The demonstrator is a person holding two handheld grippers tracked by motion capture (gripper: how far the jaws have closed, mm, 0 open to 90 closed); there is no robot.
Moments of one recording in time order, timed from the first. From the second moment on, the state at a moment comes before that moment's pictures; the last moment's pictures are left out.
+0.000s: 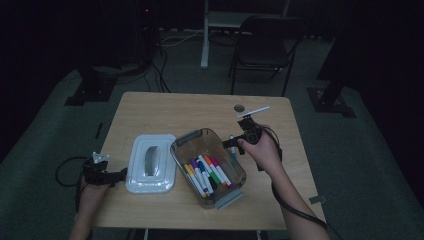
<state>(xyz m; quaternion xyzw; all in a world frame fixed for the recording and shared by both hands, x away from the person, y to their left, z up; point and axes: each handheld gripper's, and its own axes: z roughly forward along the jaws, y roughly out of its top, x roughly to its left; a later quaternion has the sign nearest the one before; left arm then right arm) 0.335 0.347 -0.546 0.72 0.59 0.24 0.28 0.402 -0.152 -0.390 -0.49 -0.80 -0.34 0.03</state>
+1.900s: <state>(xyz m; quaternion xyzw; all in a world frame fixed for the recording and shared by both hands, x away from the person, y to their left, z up) 0.335 0.346 -0.546 0.72 0.59 0.24 0.28 0.461 -0.180 -0.486 -0.60 -0.75 -0.26 0.03</state>
